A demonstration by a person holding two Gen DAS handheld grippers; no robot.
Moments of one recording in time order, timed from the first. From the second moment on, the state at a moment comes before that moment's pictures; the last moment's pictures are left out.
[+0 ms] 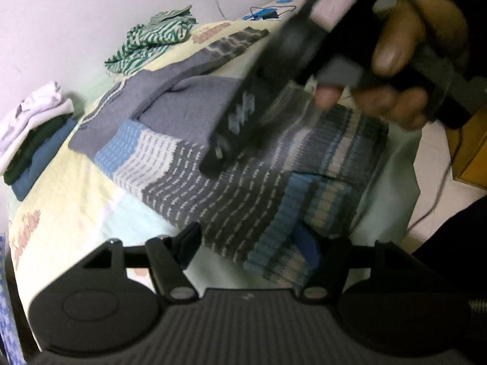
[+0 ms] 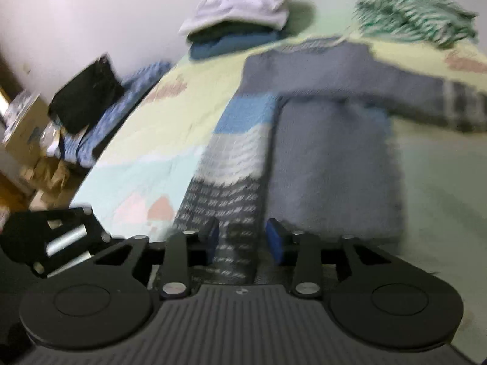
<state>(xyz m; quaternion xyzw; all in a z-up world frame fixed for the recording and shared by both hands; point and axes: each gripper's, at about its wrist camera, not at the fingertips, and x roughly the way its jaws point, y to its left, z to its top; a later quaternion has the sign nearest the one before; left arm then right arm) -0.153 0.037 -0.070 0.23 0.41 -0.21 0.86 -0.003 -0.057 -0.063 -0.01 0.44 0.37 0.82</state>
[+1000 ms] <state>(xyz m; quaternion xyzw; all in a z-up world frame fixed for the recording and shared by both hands) -0.111 0.026 -0.070 0.21 0.45 -0.20 0.85 0.027 -0.073 -0.060 0.02 0.47 0.38 0.80</state>
